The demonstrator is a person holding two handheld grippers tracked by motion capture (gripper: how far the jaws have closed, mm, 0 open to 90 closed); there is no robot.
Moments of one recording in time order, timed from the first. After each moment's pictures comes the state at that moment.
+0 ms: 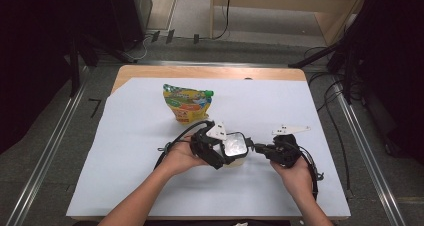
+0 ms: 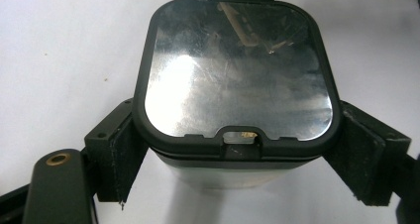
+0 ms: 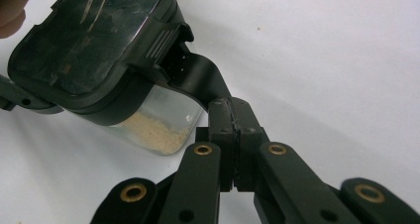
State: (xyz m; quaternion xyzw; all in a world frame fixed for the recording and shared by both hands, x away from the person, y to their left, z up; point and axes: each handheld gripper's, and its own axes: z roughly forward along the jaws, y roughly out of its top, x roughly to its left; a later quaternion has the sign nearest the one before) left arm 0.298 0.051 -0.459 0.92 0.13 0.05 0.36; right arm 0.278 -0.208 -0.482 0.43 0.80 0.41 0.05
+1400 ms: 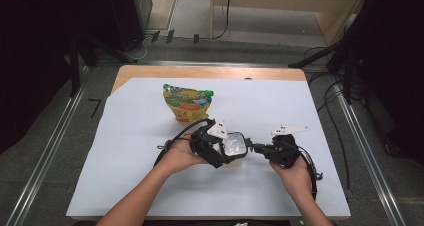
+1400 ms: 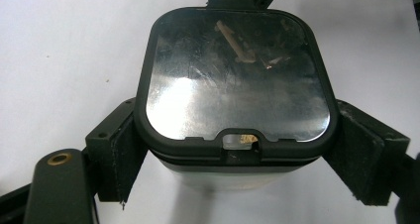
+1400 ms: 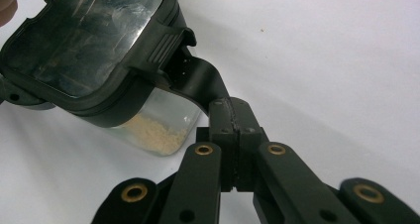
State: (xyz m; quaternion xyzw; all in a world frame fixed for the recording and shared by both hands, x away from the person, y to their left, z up) left arm 0.300 0.049 -0.451 0.93 0.12 0.04 0.35; right arm 0.278 -0.205 -0.482 0.43 0.80 0.41 0.05
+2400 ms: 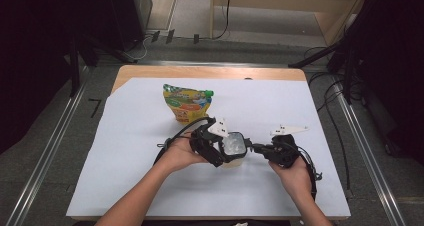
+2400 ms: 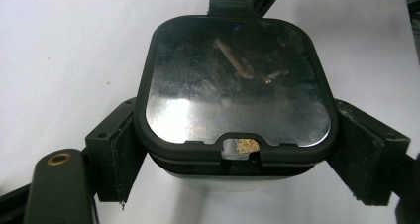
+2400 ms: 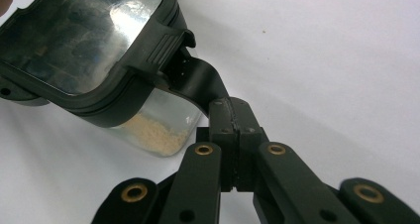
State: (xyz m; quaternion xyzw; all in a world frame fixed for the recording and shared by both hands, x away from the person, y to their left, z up) left arm 0.301 0.049 -0.445 0.93 0.12 0.04 0.35; right arm 0.278 -0.204 -0.482 0.43 0.80 0.41 0.05
